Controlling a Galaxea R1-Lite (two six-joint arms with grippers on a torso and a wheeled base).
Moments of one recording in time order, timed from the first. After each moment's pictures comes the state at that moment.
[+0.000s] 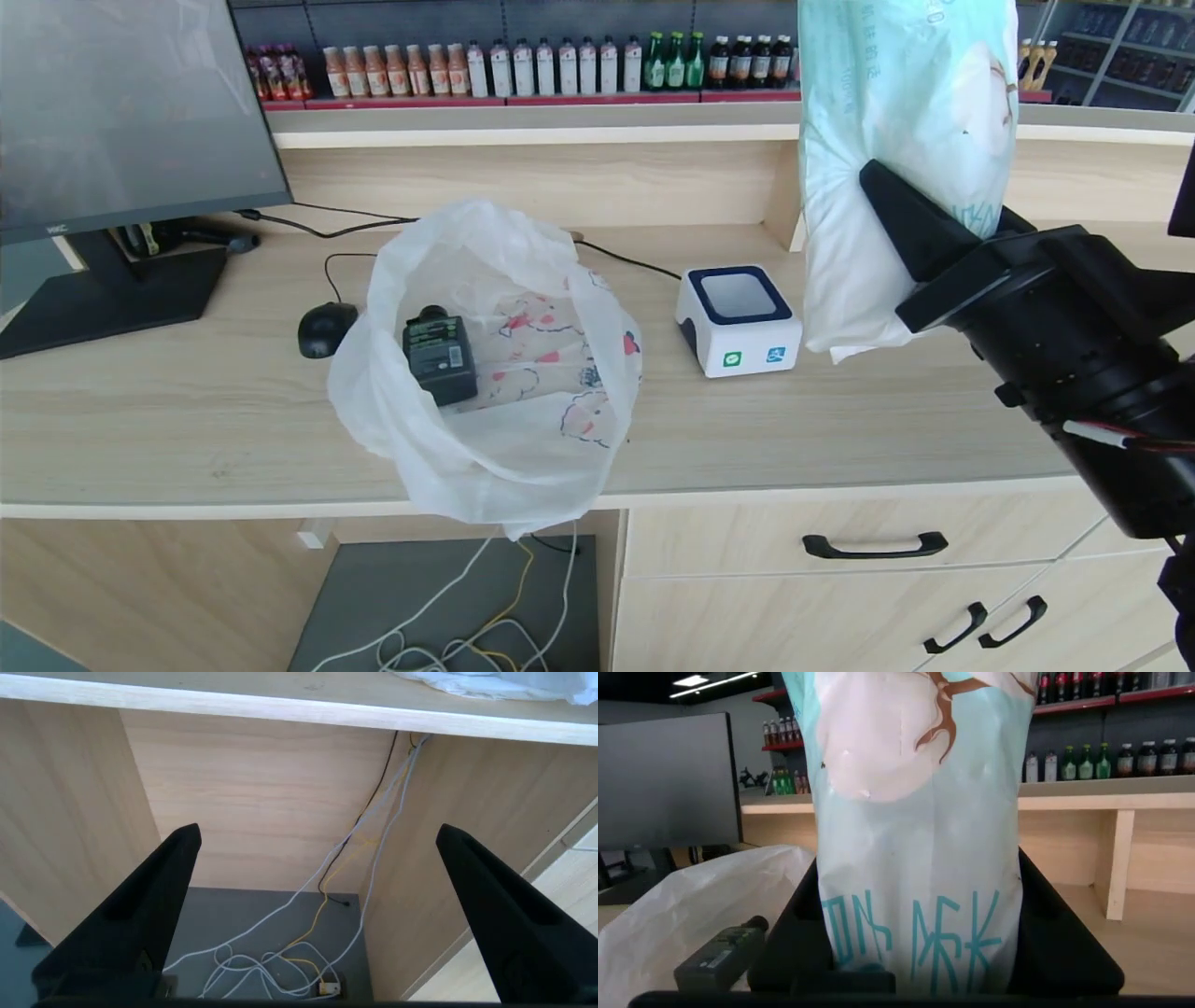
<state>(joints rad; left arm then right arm) 0.00 0.00 0.00 0.00 0.00 -0.01 0.57 1.57 -0.57 -1.57 -0.10 -0.03</state>
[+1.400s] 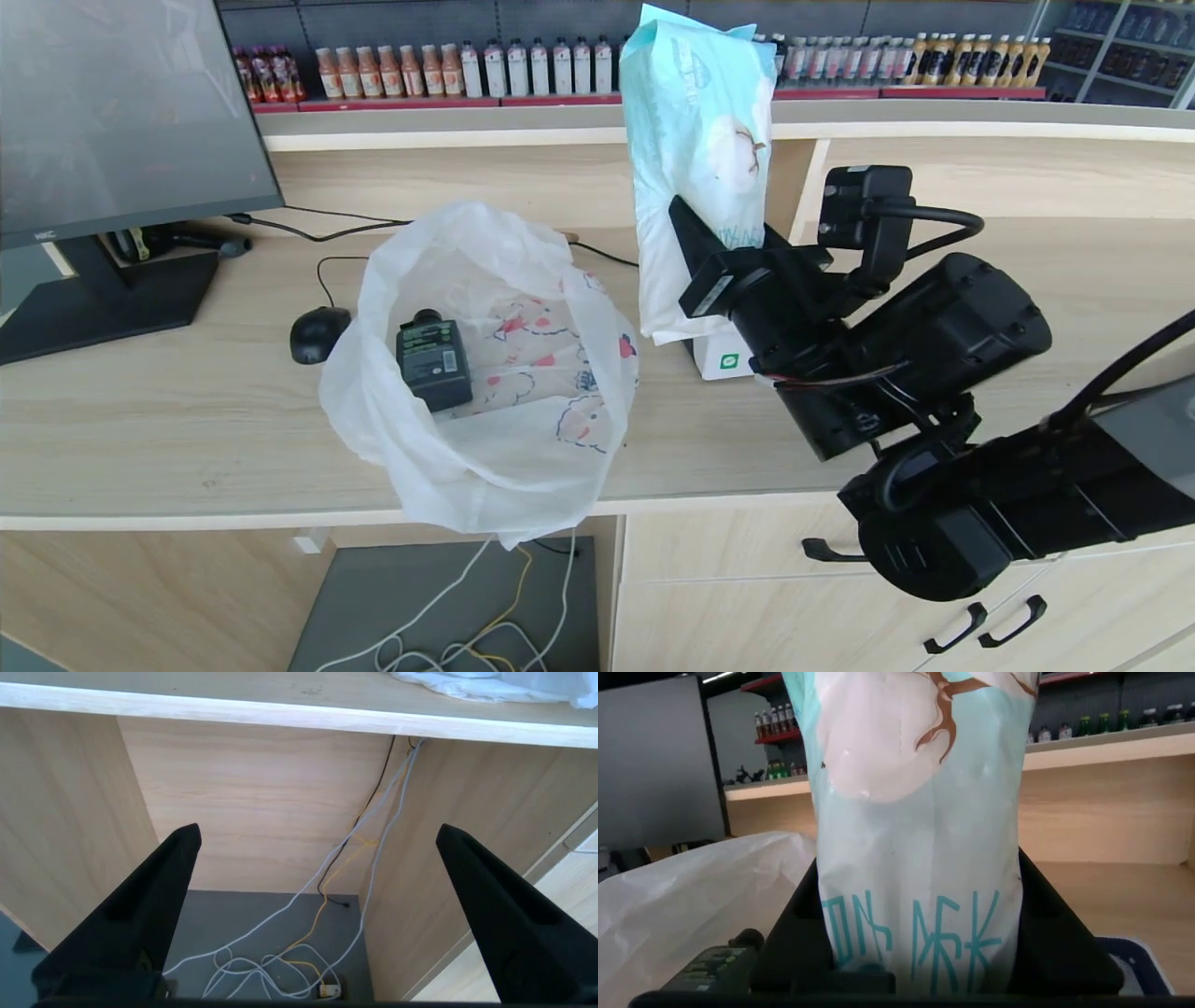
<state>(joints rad) 0.00 0.00 0.00 0.00 0.00 -0.01 0.67 1.99 -0.98 -1.57 -0.22 -0.03</state>
